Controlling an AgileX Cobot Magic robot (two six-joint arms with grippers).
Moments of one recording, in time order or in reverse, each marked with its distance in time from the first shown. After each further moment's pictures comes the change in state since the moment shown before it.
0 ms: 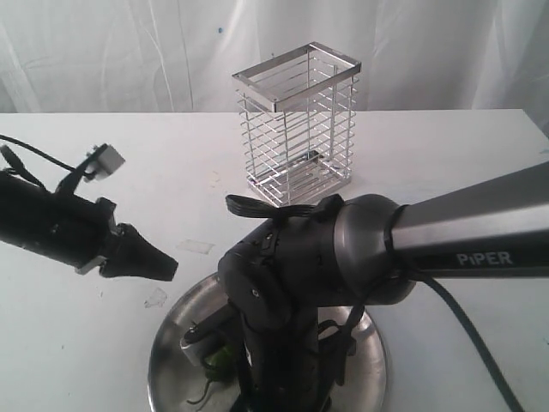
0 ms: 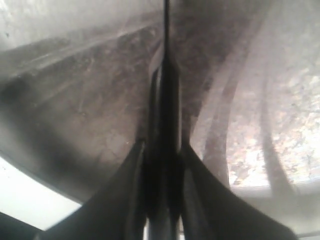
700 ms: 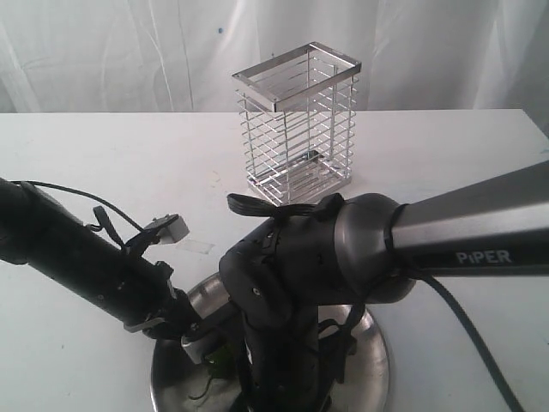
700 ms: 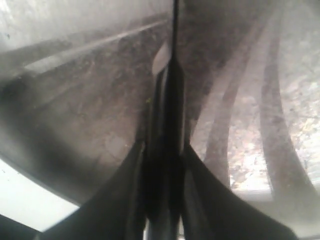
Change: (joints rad) left arm -0.192 0.210 -0.005 0.013 -0.115 -0.042; right arm 0.000 0.000 -0.002 0.004 -0.006 -0.002
